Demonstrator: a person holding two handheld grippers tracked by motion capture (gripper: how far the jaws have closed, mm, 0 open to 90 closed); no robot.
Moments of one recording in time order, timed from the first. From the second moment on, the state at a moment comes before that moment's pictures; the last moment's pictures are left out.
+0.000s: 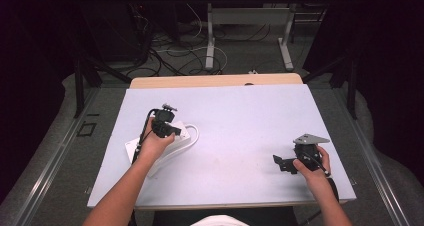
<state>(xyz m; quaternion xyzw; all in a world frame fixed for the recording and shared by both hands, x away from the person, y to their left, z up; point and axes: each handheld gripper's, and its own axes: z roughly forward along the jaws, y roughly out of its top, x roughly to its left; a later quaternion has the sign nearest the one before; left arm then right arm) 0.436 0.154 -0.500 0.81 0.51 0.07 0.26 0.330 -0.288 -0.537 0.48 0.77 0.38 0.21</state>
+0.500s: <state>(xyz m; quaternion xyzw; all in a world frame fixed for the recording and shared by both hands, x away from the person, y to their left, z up) 0.428 0.170 -0.499 0.80 0.54 0.07 0.26 0.330 -0.287 -0.537 0.47 0.77 0.38 0.21</state>
